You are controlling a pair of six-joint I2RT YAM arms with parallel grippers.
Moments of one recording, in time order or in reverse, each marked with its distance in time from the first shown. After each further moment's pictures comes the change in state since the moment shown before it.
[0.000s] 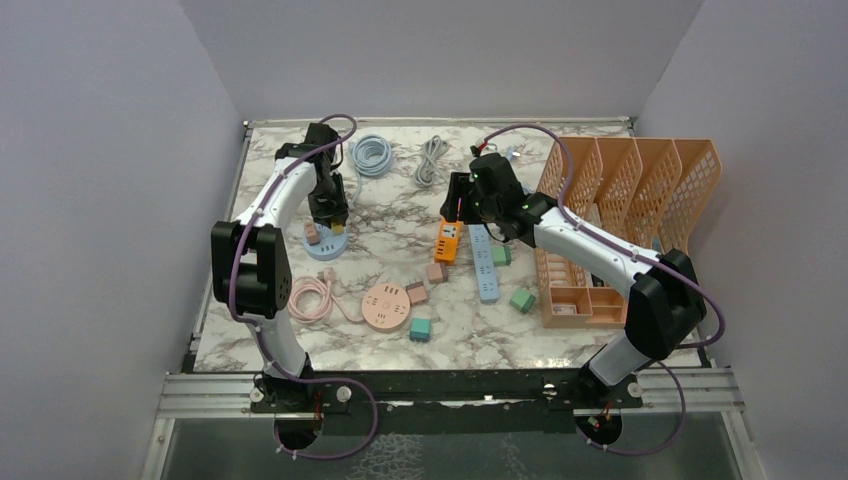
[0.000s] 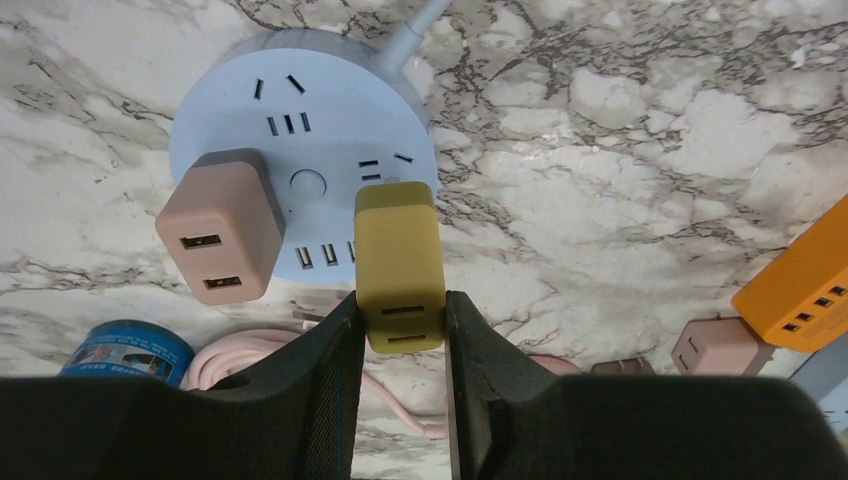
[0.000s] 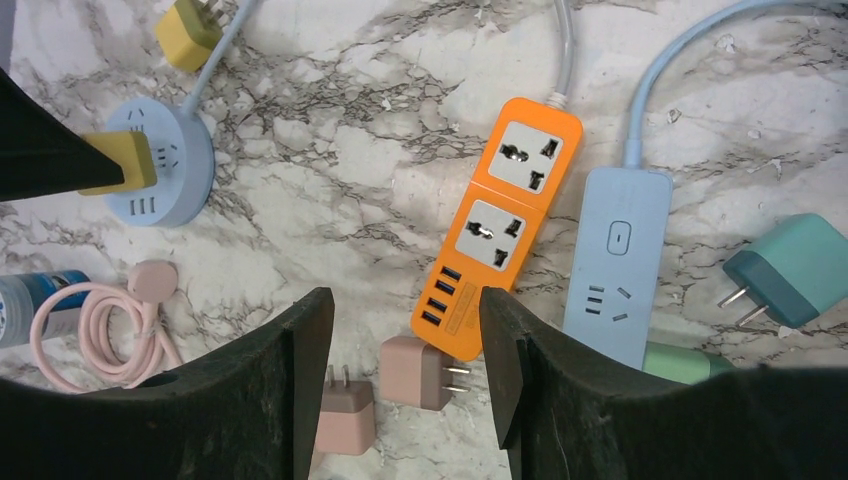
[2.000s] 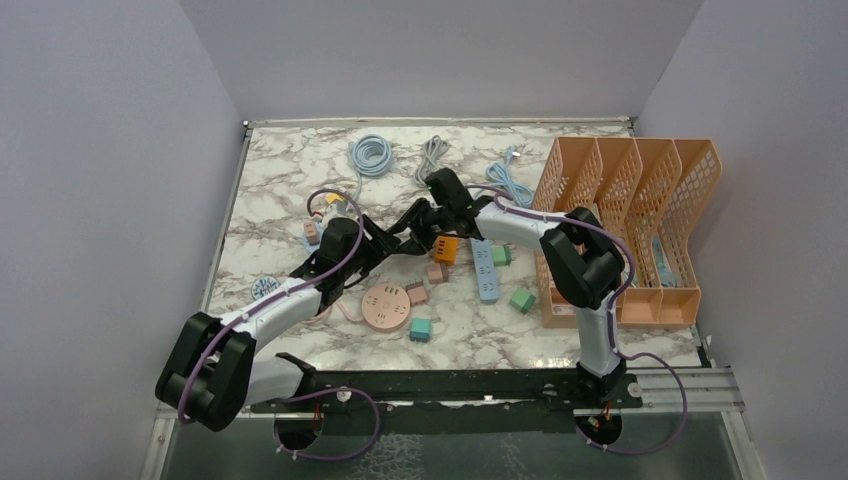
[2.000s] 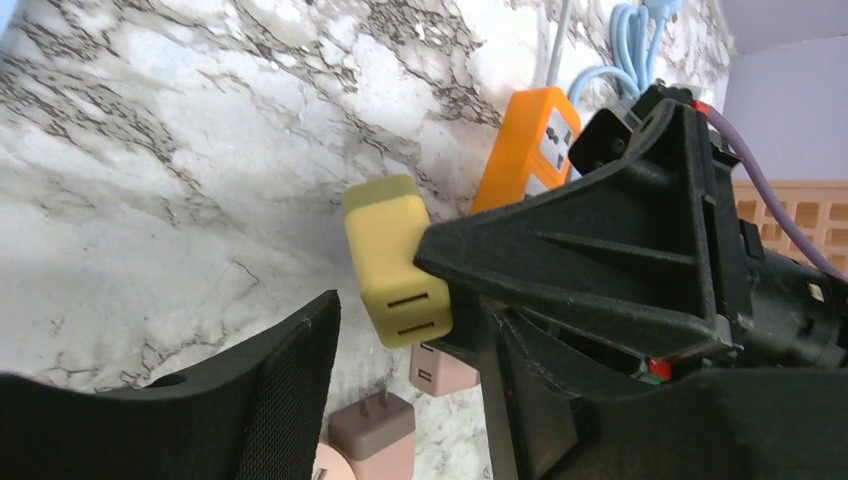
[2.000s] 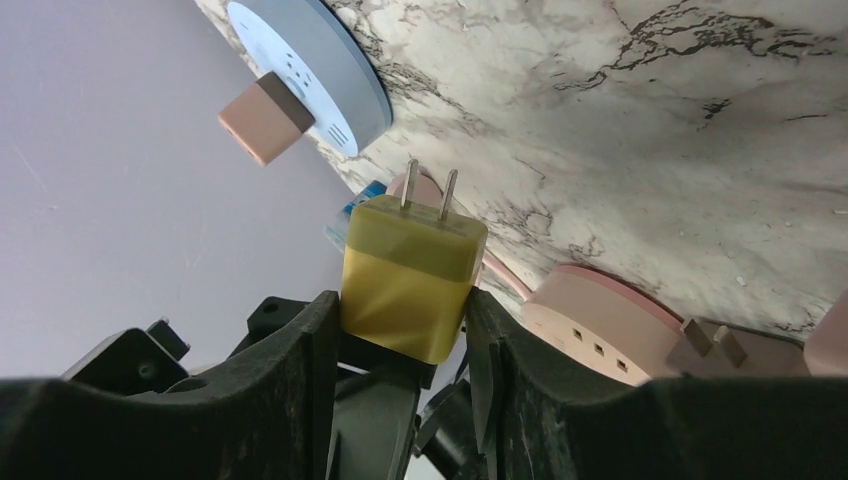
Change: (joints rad) left arm -0.323 -0.598 -1.026 1.172 -0.042 -0.681; right arm 0.042 0.464 0.177 0.134 -0.598 0.961
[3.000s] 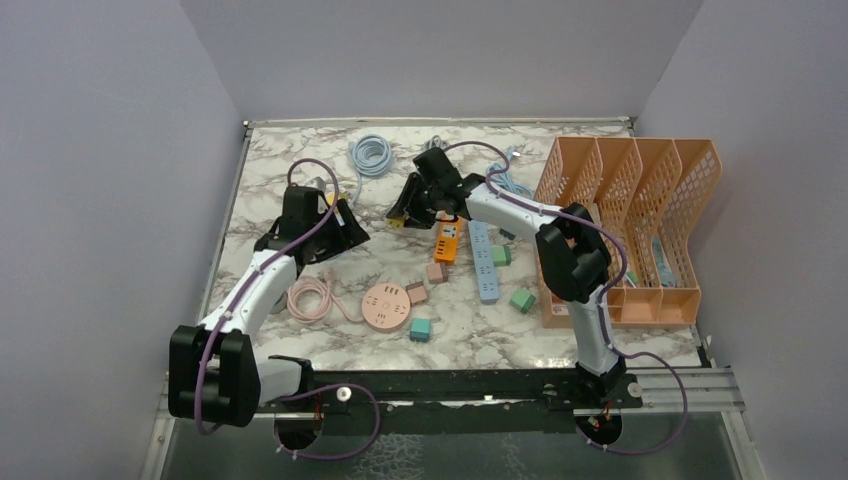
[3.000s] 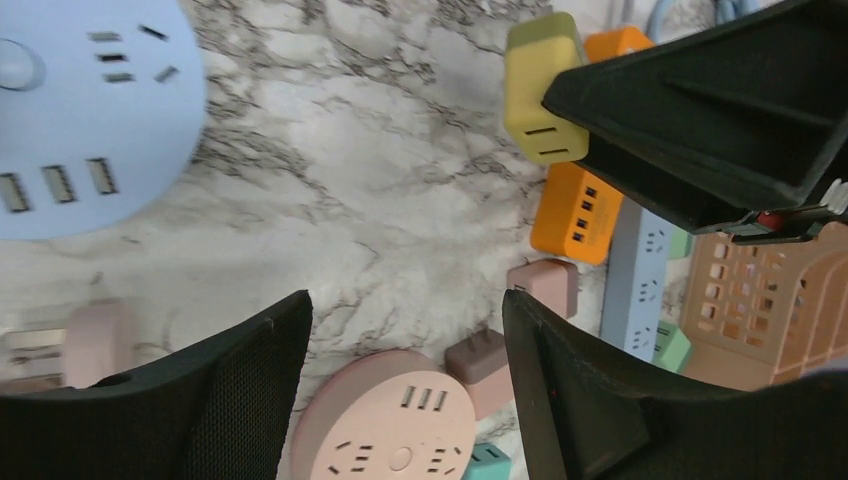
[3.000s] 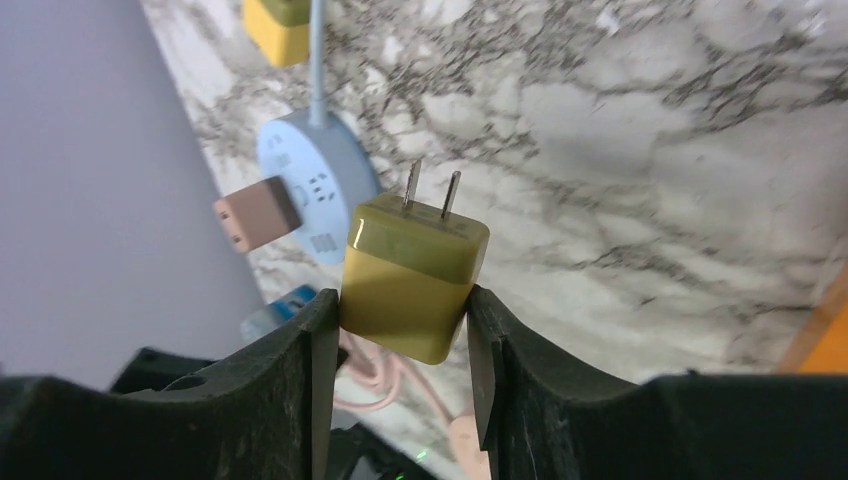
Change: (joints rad) left arm 0.285 -0.009 0.245 -0.468 0.279 0.428; right arm -0.001 0.071 0.268 -0.200 0.303 -0.422
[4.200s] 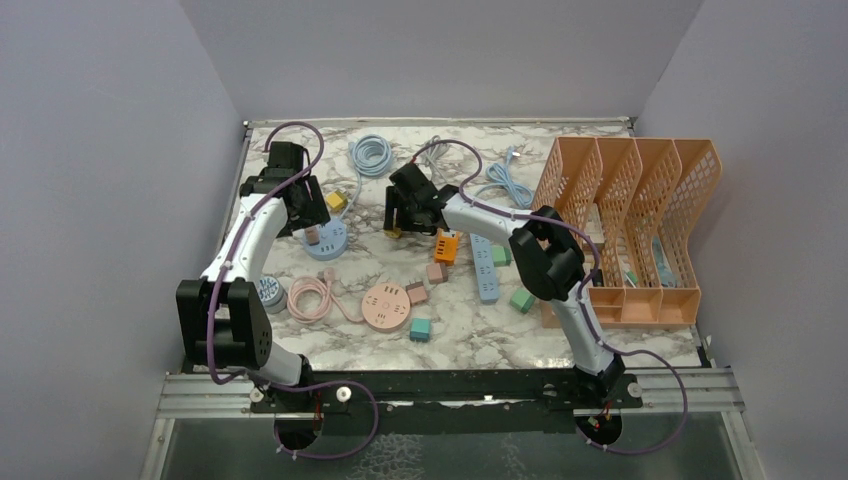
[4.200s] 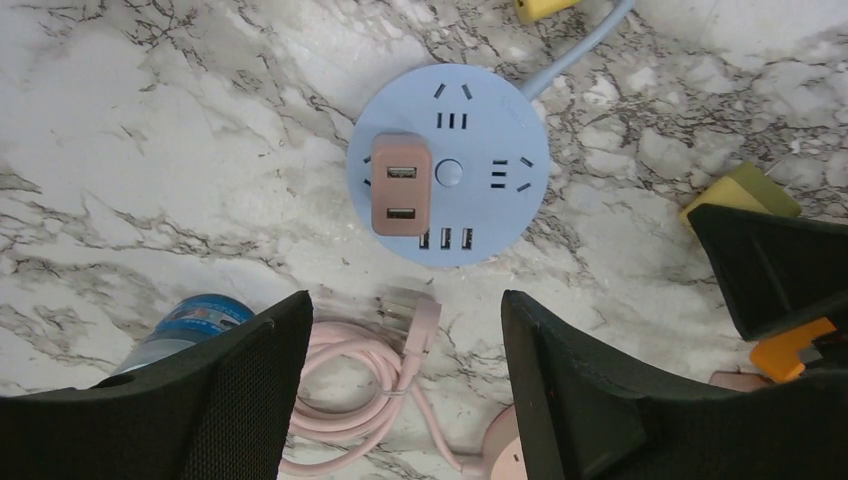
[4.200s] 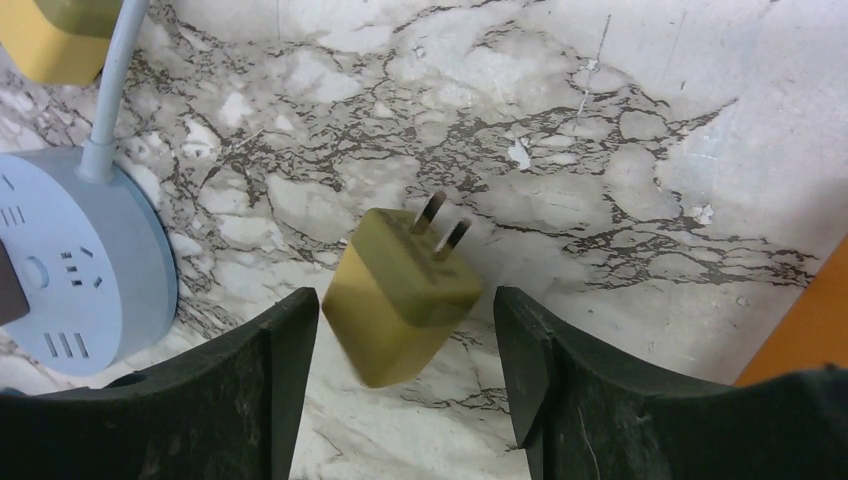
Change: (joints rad) left arm 0.137 0.272 0.481 -0.513 -0.366 0.230; right arm 0.083 0.164 0.124 -0.038 0.293 -0.359
